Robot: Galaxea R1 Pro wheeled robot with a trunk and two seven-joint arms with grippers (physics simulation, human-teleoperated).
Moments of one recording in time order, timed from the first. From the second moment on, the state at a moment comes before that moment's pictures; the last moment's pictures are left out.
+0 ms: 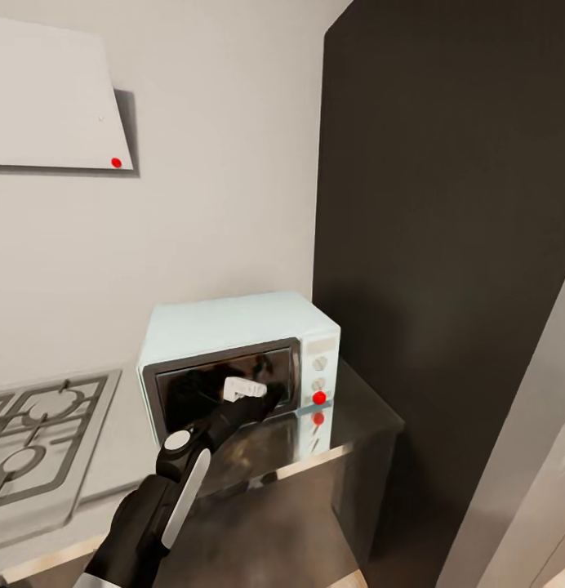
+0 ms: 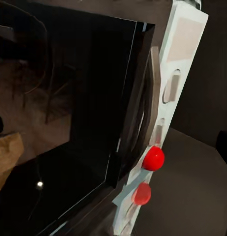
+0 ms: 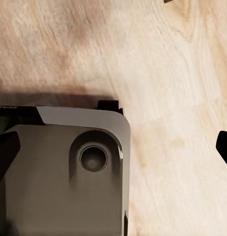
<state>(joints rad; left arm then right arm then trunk) -0.42 -0.08 -0.22 -1.34 0.16 0.28 -0.27 -0.15 -0.10 -0.34 0.03 0.33 -0.13 0.11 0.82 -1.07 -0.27</state>
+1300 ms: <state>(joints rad) -0.42 -0.12 -0.28 -1.33 0.16 0.29 -0.25 -0.15 -0.10 -0.34 0.03 0.34 -0.13 0.11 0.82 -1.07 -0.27</state>
